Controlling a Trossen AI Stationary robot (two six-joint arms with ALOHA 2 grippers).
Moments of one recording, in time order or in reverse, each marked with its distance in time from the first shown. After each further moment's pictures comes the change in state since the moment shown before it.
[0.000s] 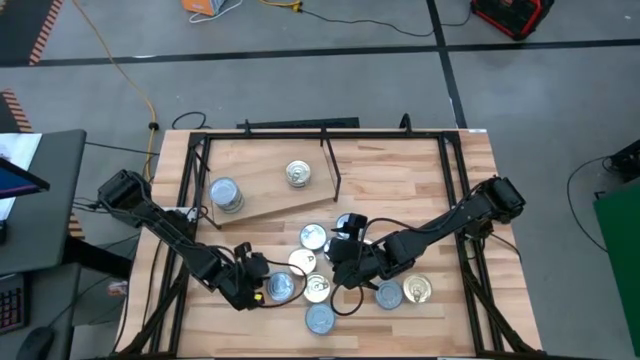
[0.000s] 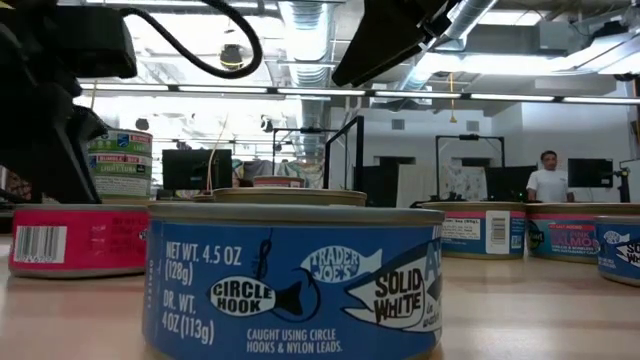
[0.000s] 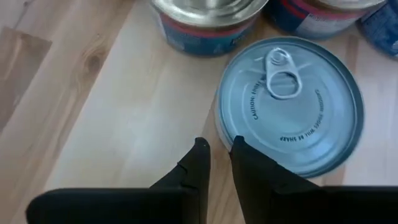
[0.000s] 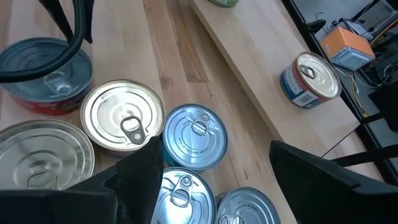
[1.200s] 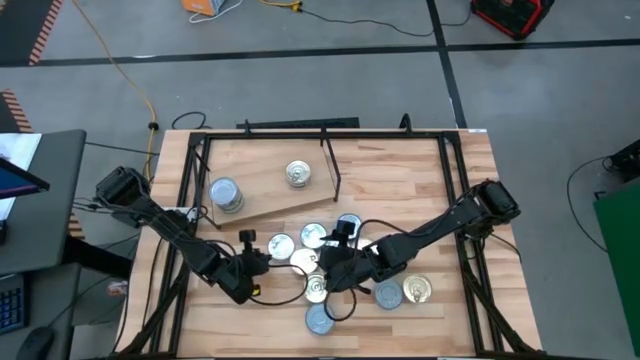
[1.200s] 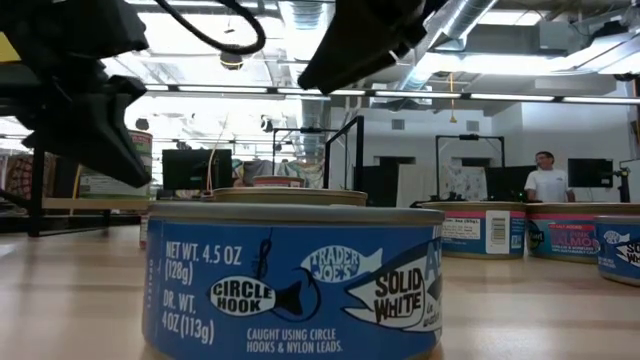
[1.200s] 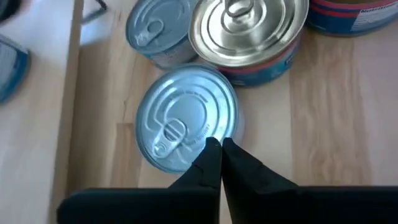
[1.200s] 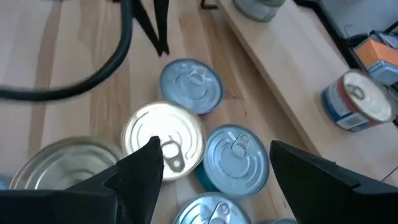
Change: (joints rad) left arm 0.032 -0.060 -0.029 0.013 -0.268 0.471; right arm -0.003 0.065 -0.001 0.172 -0.085 -0.073
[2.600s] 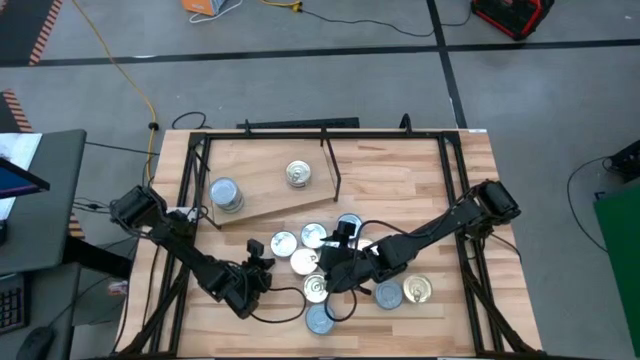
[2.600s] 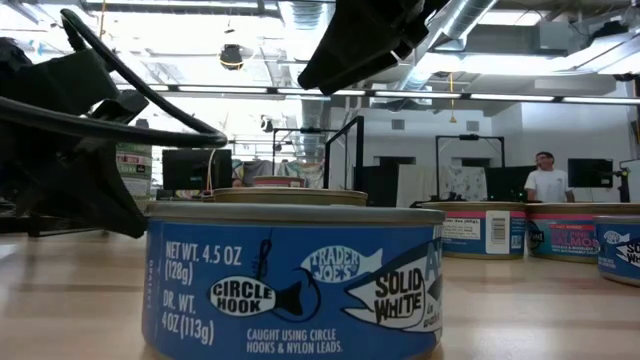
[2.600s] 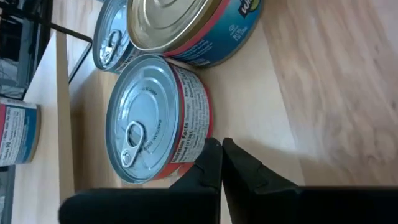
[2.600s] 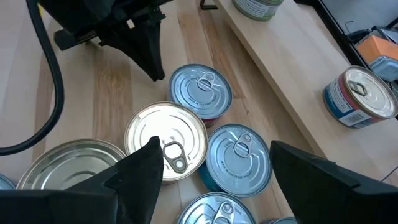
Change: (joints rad) left arm -0.081 0.277 0.001 0.073 -0.105 0.211; right arm -0.001 0.000 0.000 -0.004 0.001 0.025
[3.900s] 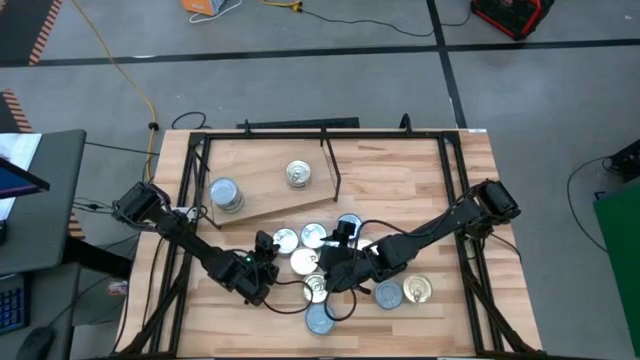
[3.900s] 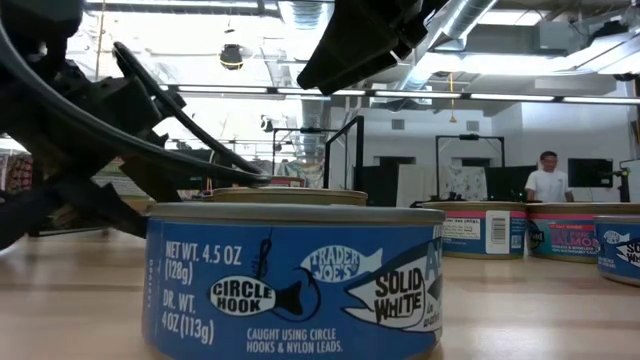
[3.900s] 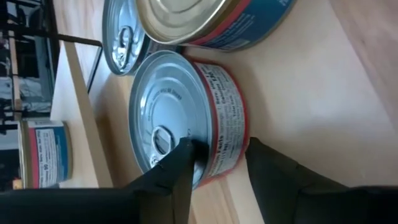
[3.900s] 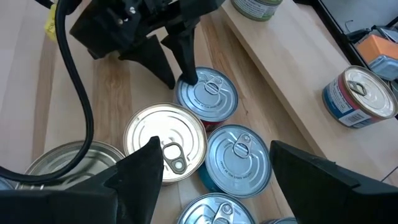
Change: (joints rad) left arm 0.132 -0.032 0.016 0.010 -0.016 0.299; right arm -0.005 0.000 0.000 0.002 -0.001 0.001
